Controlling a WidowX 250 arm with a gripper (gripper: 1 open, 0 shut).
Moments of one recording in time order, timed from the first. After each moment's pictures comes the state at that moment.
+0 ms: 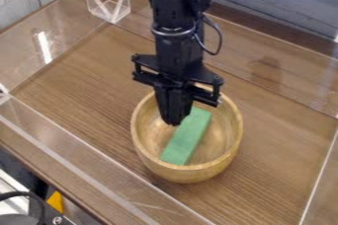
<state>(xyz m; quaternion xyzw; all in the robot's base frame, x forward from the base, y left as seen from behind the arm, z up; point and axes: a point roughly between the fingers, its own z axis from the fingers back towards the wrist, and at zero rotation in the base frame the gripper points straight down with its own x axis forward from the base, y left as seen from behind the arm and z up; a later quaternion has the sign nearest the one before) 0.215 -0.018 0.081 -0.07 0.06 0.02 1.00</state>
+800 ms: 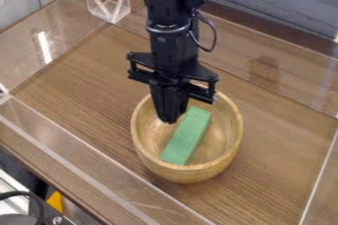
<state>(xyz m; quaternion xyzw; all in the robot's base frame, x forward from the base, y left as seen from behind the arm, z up) 0.215 -0.012 0.082 -0.07 0.06 0.03 1.00</state>
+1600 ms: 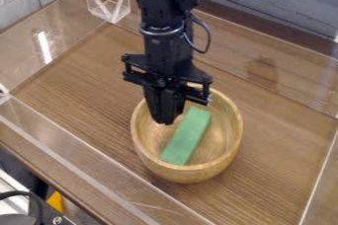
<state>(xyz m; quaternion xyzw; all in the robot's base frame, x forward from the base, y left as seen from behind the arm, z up) 0.212 -0.010 0.080 -0.07 0.05 0.03 1.00</state>
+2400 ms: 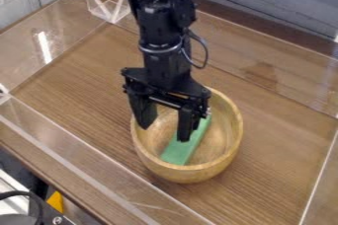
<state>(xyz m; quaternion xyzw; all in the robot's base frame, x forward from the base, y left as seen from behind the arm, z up) 0.211 -0.014 0.065 -0.07 0.03 0.04 1.00</state>
